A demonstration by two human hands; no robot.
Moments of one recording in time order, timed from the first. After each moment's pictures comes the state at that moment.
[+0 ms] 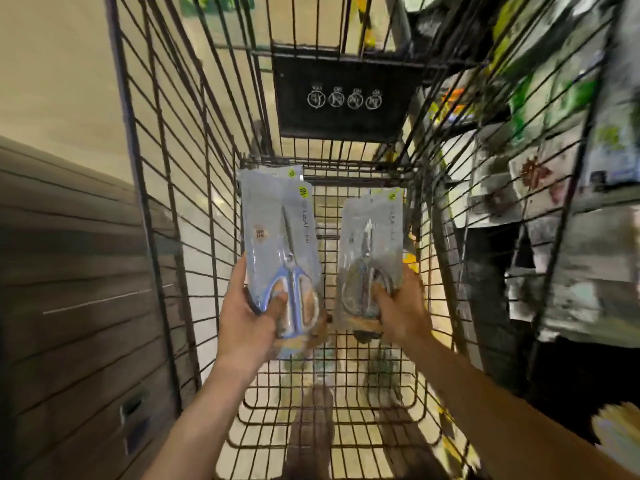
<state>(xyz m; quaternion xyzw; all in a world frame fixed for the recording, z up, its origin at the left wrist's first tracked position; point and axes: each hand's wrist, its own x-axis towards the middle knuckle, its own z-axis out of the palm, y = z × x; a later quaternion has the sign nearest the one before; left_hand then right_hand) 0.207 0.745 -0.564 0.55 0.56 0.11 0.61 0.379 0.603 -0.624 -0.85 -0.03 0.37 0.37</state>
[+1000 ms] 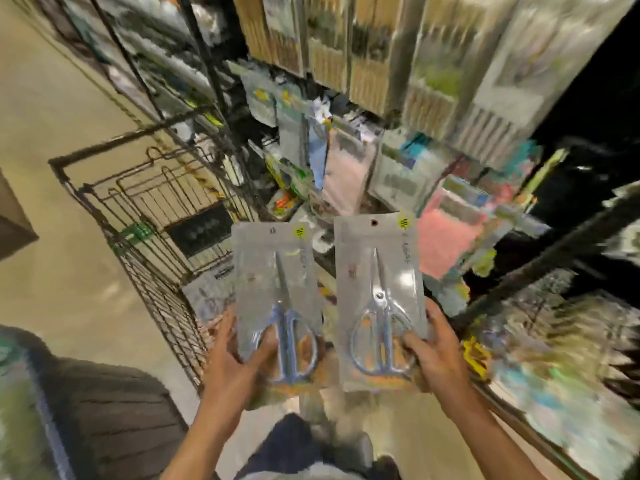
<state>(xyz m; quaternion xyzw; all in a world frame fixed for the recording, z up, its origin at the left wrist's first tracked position) 0.060 0.469 -0.240 0.72 0.27 0.04 0.63 0.137 0.195 -0.236 -0.70 0.05 0.10 0.70</state>
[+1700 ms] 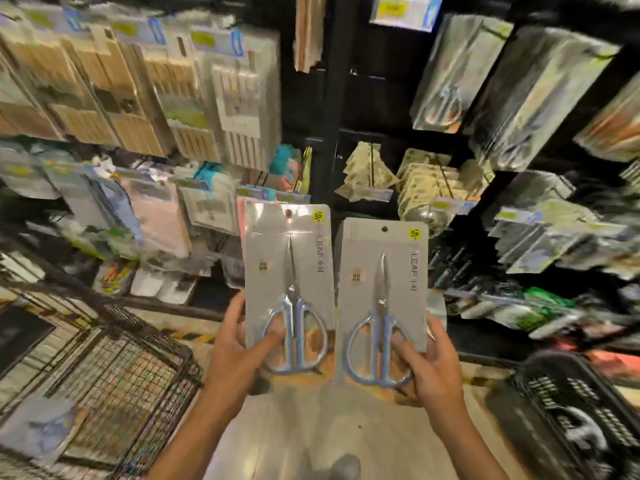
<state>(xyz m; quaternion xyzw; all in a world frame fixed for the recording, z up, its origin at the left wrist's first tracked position) 0.045 0.289 -0.180 0.71 -0.06 -0.14 0.69 -0.074 0.048 -0.186 -0.67 0.27 -0.20 0.66</state>
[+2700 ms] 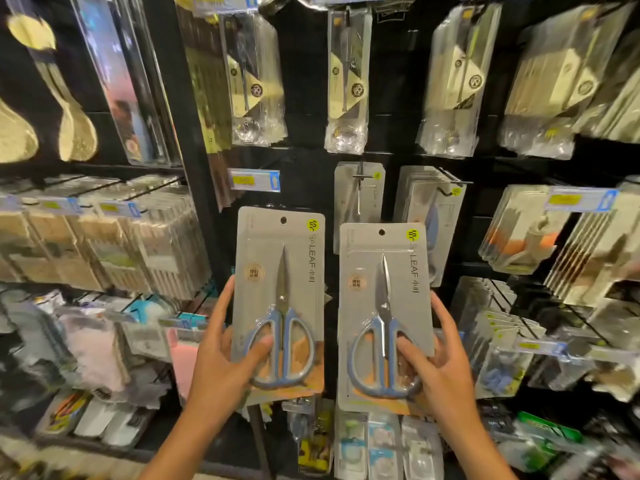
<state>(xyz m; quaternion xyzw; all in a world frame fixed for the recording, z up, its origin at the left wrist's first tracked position) 0.095 0.026 -0.055 0.71 -0.23 0.05 0.67 -0.022 -0.234 -0.067 -0.67 0.10 -0.32 0.67</state>
